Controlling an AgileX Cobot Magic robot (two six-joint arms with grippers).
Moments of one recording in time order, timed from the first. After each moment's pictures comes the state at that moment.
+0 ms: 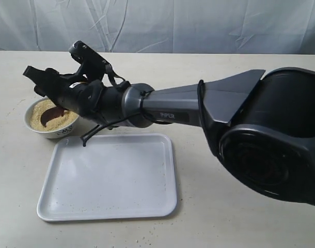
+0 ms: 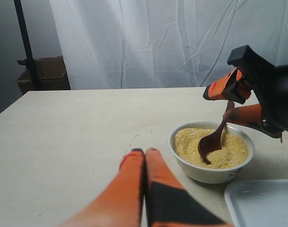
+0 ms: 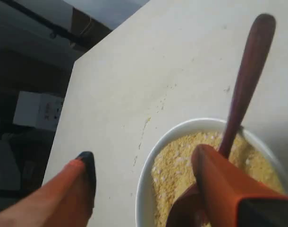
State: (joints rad) left arm 0.01 0.01 0.00 0.07 0.21 -0.03; right arm 0.95 2.37 -1.76 1.02 -0.18 0.02
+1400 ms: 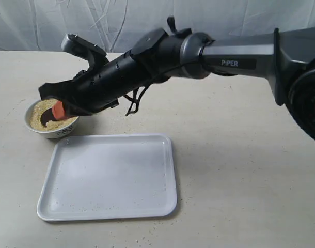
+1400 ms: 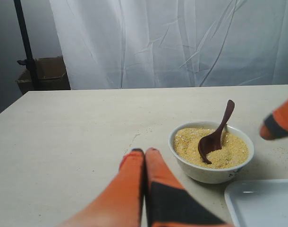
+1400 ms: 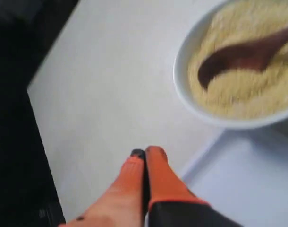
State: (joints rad) left arm 0.01 0.01 0.00 0.07 0.21 -0.03; right arm 0.74 2.21 -1.66 1.20 0.76 -0.70
